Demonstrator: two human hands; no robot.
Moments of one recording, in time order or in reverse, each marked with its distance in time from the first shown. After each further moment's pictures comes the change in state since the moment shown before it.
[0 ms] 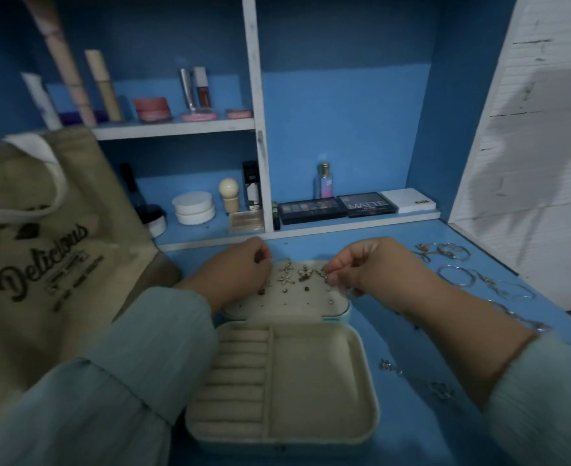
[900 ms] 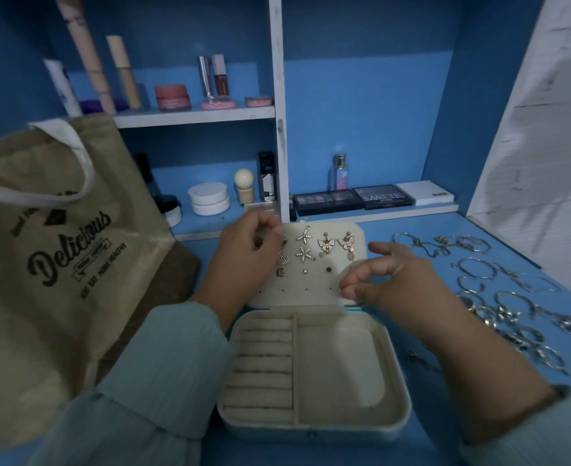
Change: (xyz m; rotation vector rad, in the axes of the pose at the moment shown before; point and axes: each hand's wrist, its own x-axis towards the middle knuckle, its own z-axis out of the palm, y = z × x) left_hand -0.032 0.000 0.000 -0.604 0.432 0.159; right_hand -0.023 0.018 0.023 -0.205 0.142 -0.087
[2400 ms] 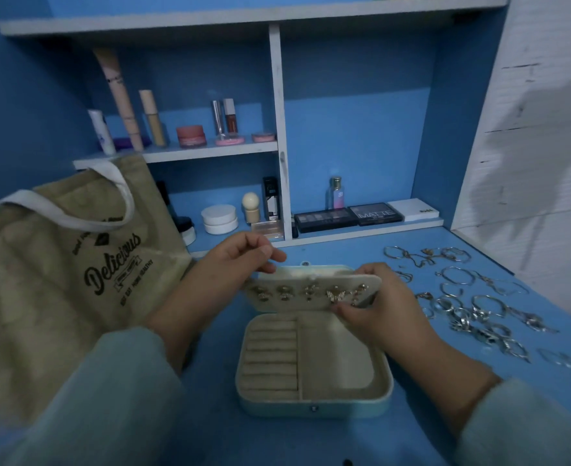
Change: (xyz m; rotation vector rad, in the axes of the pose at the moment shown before) left_hand -0.036 0.052 -0.051 -0.266 -0.234 -0.168; right_hand -0.017 0.006 0.015 -0.093 0.190 -0.041
